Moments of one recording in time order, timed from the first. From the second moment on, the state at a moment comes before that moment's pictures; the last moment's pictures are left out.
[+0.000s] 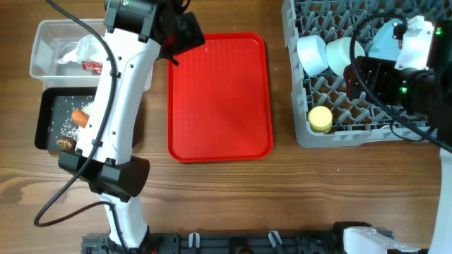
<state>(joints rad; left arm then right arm) -0.34 2.02 2.41 -1.58 -0.19 -0.69 -0.01 1.36 1.88 -1.41 -0.12 0.12</state>
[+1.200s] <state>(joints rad) -0.34 2.02 2.41 -1.57 -0.19 -0.70 0.03 0.08 0.01 -0.01 -0.08 0.24</state>
